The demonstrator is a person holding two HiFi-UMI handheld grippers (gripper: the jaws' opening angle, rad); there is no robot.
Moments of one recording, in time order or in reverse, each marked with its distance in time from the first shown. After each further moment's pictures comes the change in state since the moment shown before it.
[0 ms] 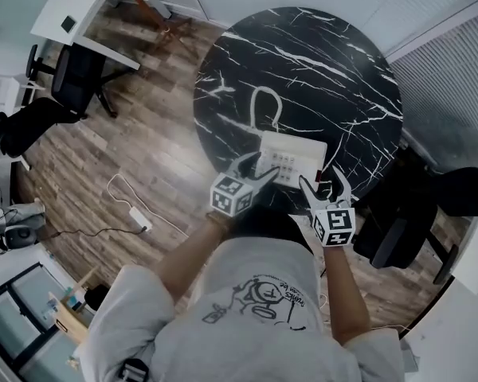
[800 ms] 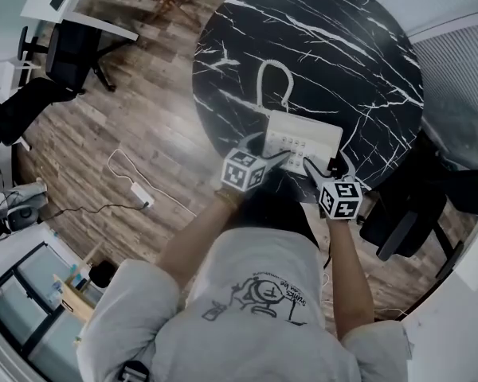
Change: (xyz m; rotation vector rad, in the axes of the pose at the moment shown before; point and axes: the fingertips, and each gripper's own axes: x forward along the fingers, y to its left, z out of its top) left arm 0.052 0.051 -0.072 -0.092 0.186 0.027; right arm 0.072 -0.028 -0.101 0.180 0.202 0.029
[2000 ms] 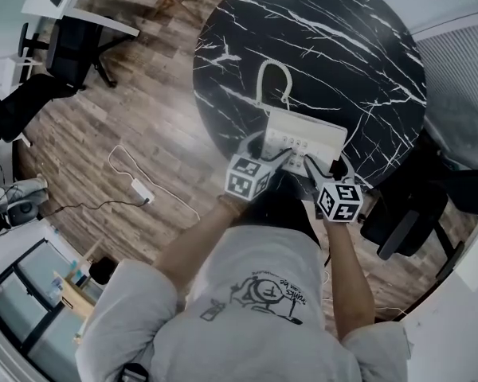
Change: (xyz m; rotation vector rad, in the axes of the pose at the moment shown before) left arm -0.018 -0.014 0.015 0.045 -0.057 0.112; right arm -0.007 0.008 0.002 0.079 -0.038 -0.011
